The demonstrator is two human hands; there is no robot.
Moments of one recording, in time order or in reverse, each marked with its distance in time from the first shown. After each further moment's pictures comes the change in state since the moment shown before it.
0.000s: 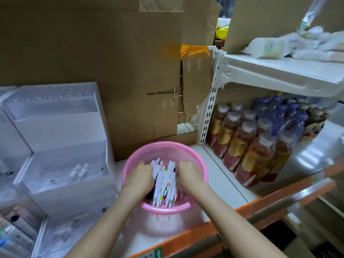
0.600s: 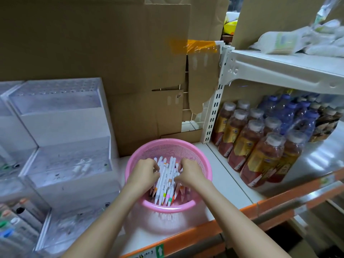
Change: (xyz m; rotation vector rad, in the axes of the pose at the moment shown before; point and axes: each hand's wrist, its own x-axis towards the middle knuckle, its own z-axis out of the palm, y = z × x) left_hand -0.001 0.000 -0.003 -0.284 0.085 0.000; right_hand 0.005 0.002 0.002 0.279 -0.066 0.053
